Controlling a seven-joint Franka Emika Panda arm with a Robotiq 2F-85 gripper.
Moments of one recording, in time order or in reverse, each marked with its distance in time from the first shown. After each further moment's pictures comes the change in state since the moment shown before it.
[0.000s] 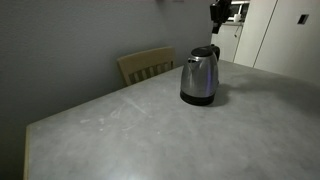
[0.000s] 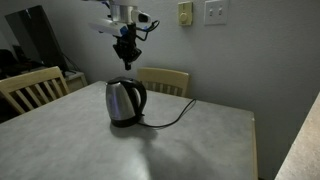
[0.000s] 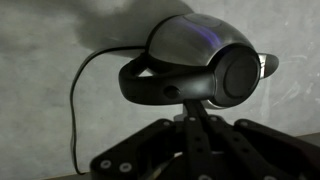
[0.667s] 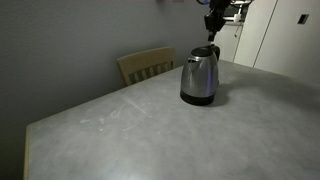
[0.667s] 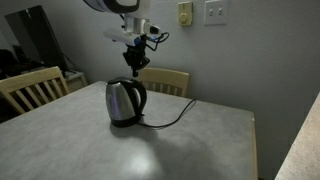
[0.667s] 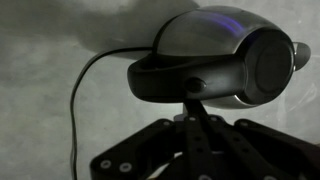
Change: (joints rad) arm -0.022 0.183 0.000 0.207 0.000 -0.105 0.013
